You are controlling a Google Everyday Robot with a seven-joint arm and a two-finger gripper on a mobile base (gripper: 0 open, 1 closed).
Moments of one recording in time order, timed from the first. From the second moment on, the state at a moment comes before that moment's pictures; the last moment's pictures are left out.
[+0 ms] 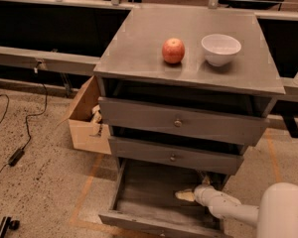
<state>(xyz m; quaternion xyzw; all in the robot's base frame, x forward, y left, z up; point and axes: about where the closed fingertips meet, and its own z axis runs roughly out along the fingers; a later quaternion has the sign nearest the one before) 0.616 -0.226 0.197 -0.21 0.89 0.08 0.39</state>
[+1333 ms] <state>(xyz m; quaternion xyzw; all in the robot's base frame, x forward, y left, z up) 0.682 -0.278 0.166 -0.19 0.90 0.04 0.40</state>
